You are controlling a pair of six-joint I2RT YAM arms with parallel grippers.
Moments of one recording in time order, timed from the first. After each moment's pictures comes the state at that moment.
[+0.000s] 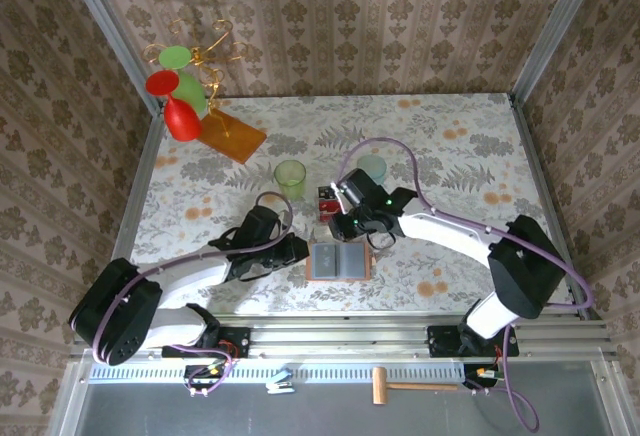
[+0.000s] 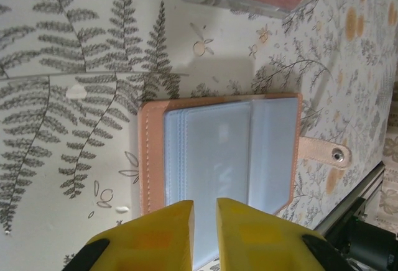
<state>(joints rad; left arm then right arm) -0.70 1.26 0.42 0.02 0.40 -0.92 0.76 1.55 1.03 -0.47 -0.12 0.41</state>
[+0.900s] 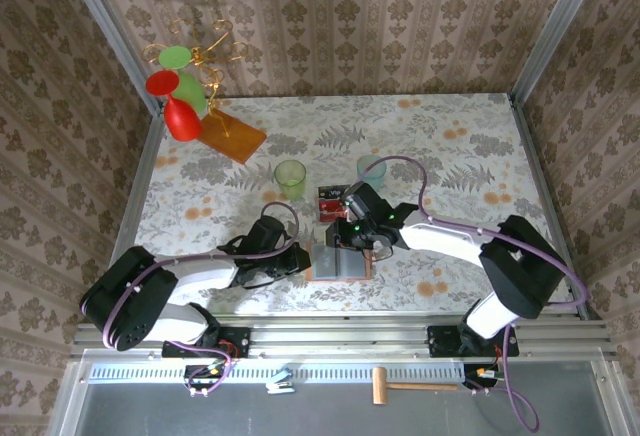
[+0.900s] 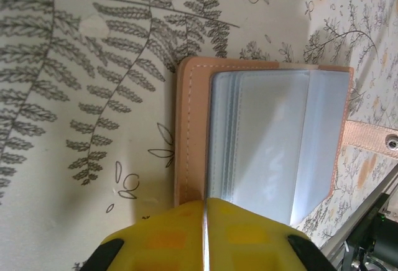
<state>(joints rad) -0.75 1.35 0.36 0.13 0.39 -0.96 0.76 1.59 0.89 -0.24 -0.30 0.85</state>
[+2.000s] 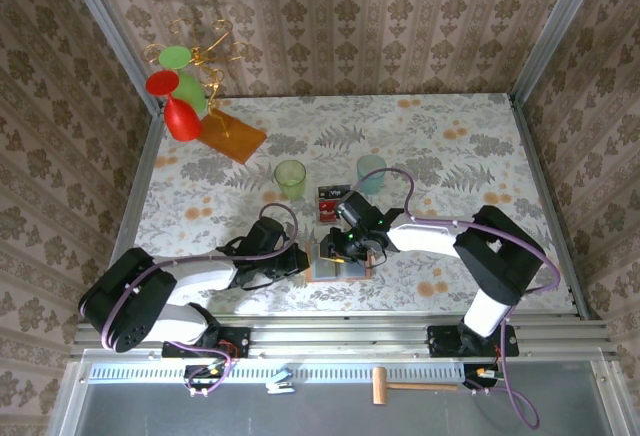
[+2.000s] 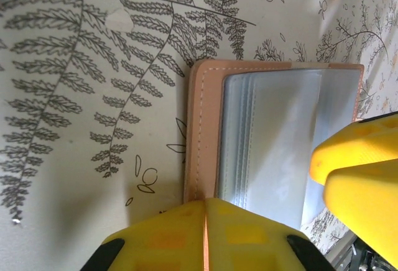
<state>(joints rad) -0.75 1.34 0.35 0.12 0.37 -0.96 0.78 1.70 0.87 -0.20 -0.38 0.92</state>
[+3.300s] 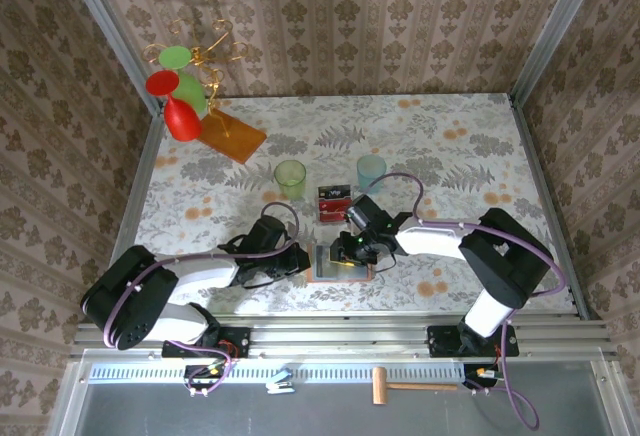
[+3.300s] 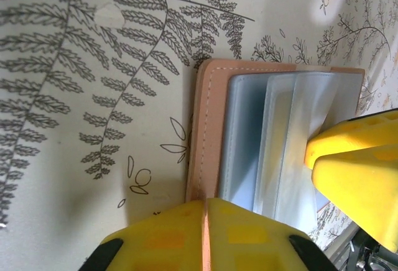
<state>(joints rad) -0.75 1.35 0.38 0.08 0.38 -0.96 0.74 1.65 0.78 -0.18 -0.38 0.89</state>
